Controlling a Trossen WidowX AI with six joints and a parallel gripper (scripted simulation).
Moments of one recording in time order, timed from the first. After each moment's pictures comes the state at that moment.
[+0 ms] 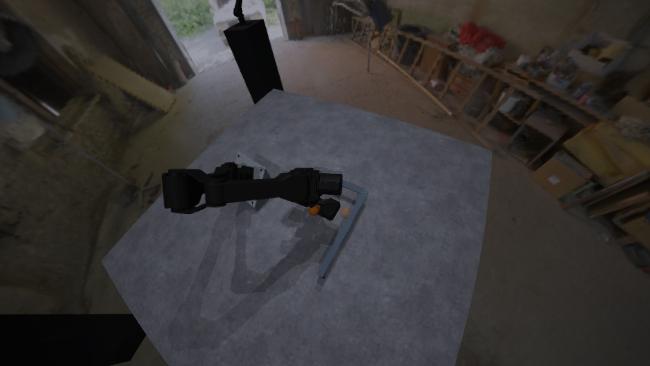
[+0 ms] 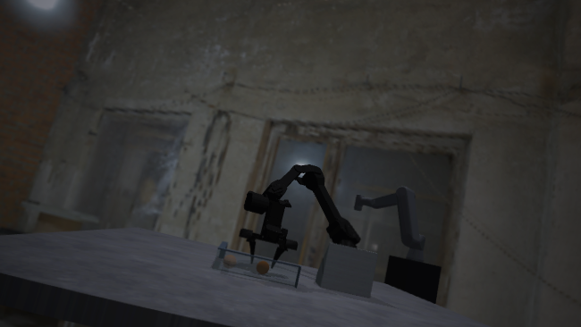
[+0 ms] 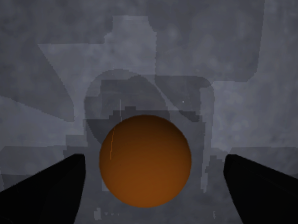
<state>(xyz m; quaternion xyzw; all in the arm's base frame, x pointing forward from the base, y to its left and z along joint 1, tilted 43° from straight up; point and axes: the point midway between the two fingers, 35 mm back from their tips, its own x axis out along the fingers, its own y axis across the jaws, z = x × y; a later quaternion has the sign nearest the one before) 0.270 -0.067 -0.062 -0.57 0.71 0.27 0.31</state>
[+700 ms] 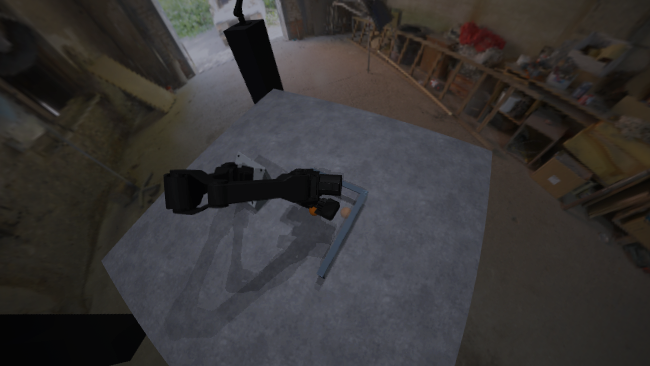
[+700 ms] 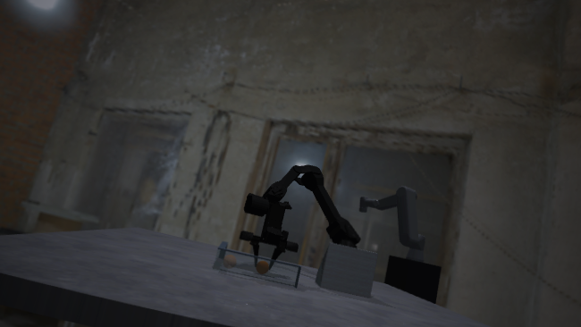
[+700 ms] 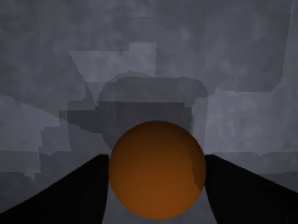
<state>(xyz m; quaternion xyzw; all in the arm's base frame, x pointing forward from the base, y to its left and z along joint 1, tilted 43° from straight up) 0.265 -0.070 -0.067 -0.57 0.71 0.27 0.31</state>
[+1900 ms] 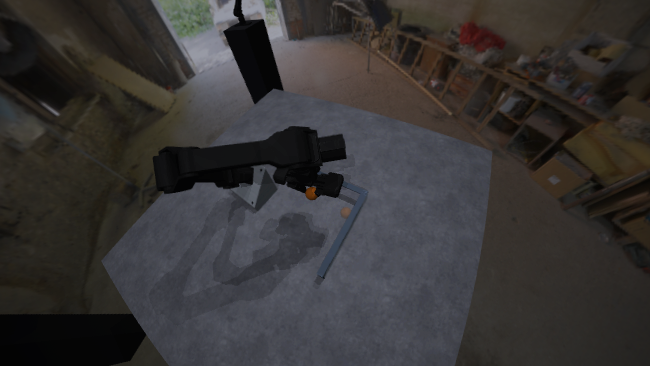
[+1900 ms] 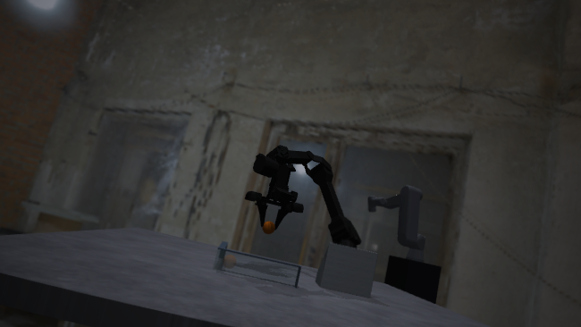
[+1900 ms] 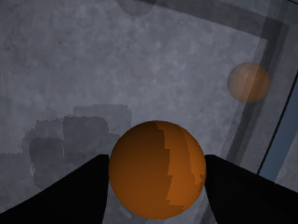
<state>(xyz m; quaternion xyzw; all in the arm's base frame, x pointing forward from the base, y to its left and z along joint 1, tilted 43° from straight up) 0.298 0.013 0.023 -0.60 0.68 0.34 0.24</state>
